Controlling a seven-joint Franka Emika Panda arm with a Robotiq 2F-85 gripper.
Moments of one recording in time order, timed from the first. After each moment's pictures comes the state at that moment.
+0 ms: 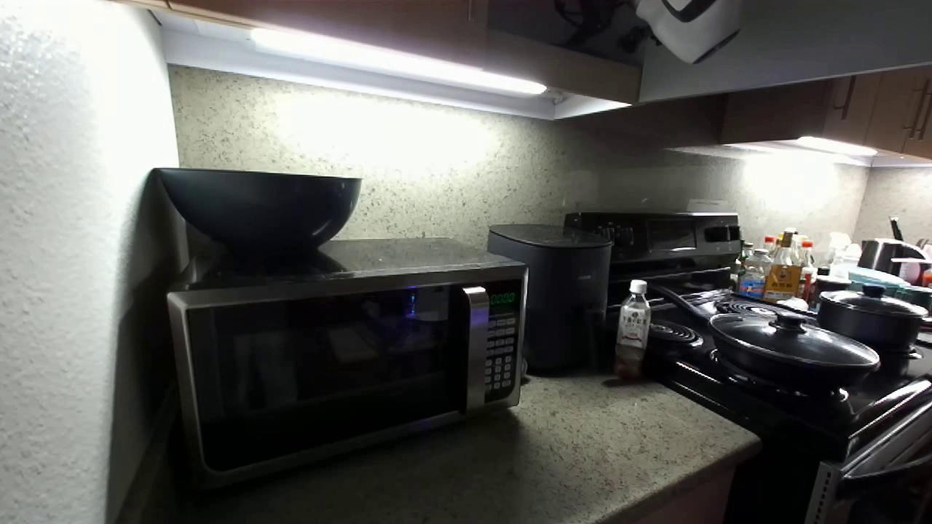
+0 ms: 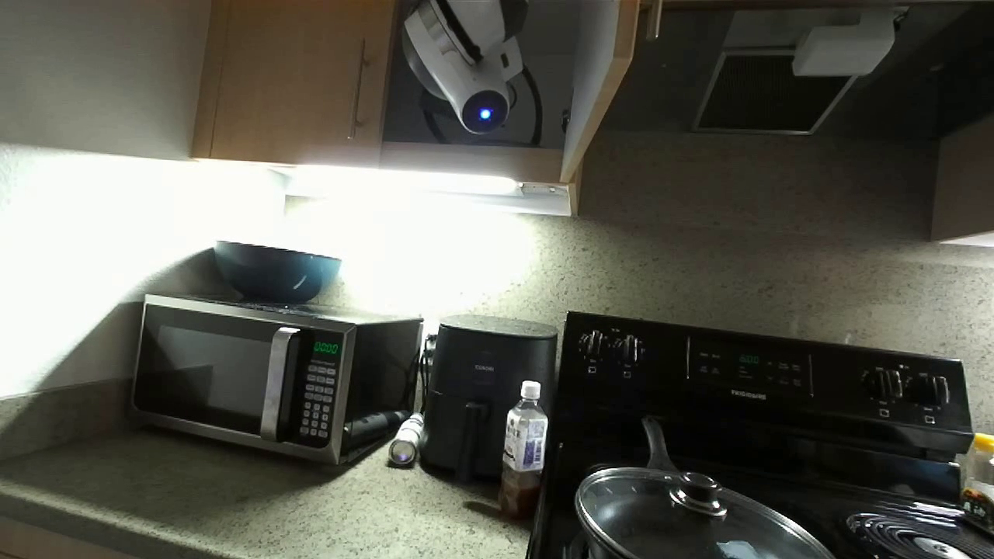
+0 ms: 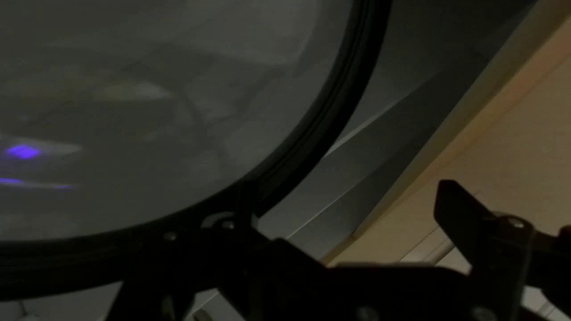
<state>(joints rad) -0.05 0.19 -0.10 -1.29 2.56 2.17 -2.10</state>
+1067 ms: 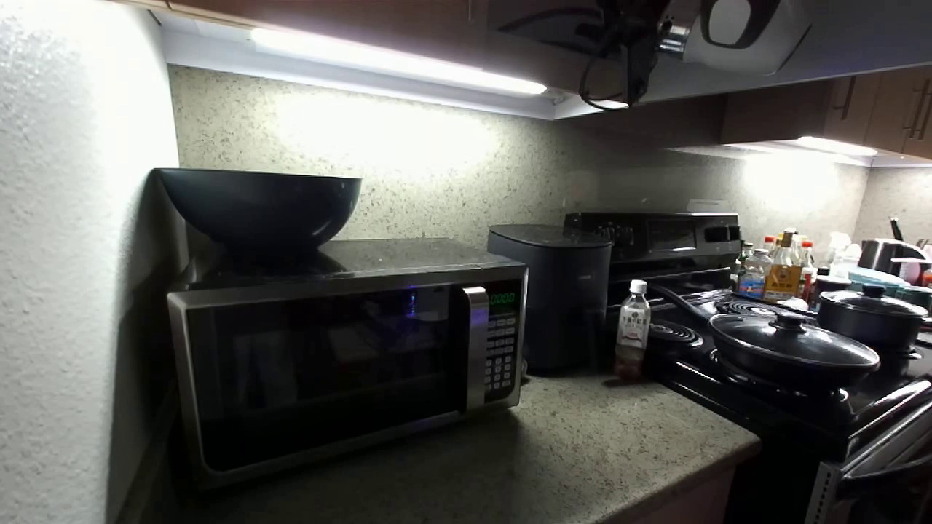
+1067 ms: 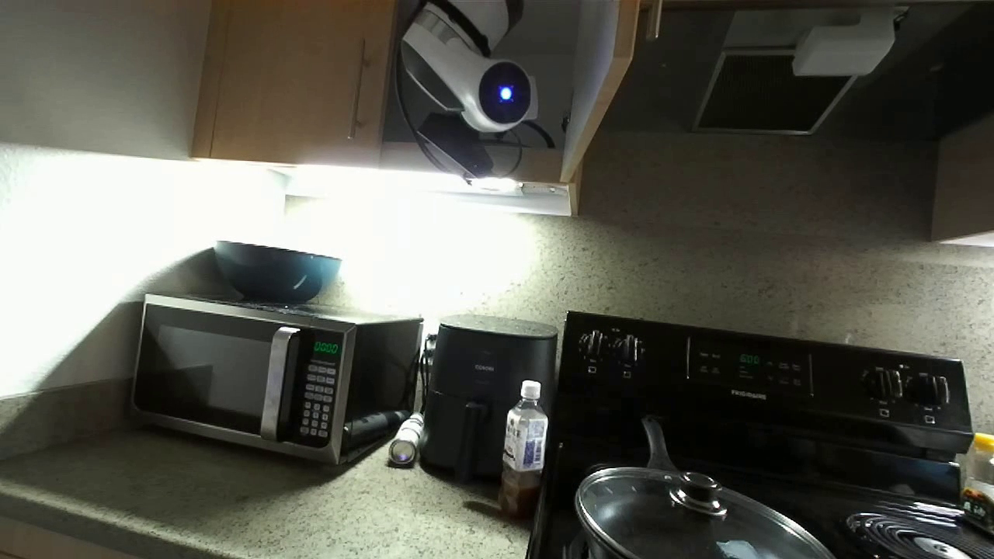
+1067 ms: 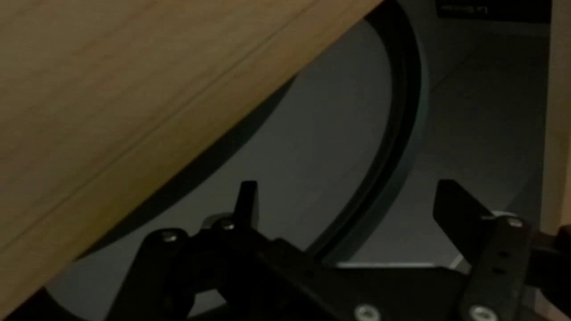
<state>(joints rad) -0.05 0.05 -0.13 -1.57 2.17 2.41 -1.58</state>
